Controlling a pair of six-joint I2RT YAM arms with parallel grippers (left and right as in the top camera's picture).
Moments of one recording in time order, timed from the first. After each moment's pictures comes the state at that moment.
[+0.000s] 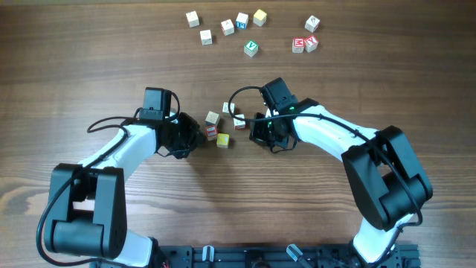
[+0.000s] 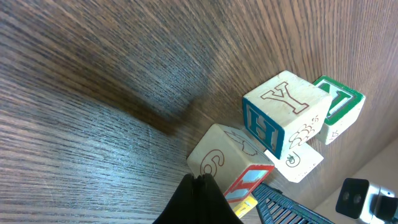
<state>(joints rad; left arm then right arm) -0.12 1.68 0.81 -0.37 0.50 -1.04 0.51 1.92 1.10 -0.45 -0.33 0.77</state>
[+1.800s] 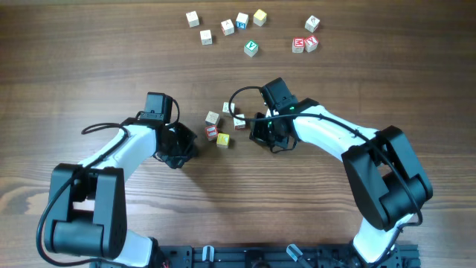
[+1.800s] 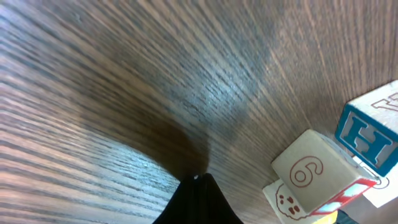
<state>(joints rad) -0.12 1.68 0.81 -0.54 0.37 -1.01 0.51 1.92 1.10 -0.45 -0.32 0.79</state>
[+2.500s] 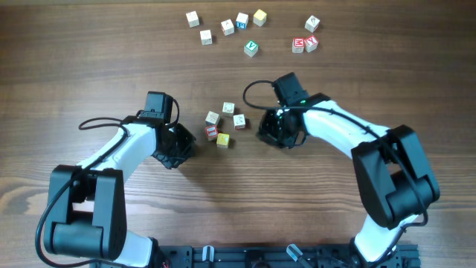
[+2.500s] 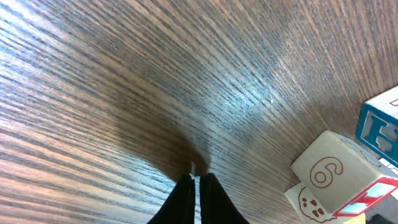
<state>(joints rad) -0.12 1.68 0.82 -0.59 0.30 -0.92 0.42 1.91 1.10 -0.52 -0.42 0.94</state>
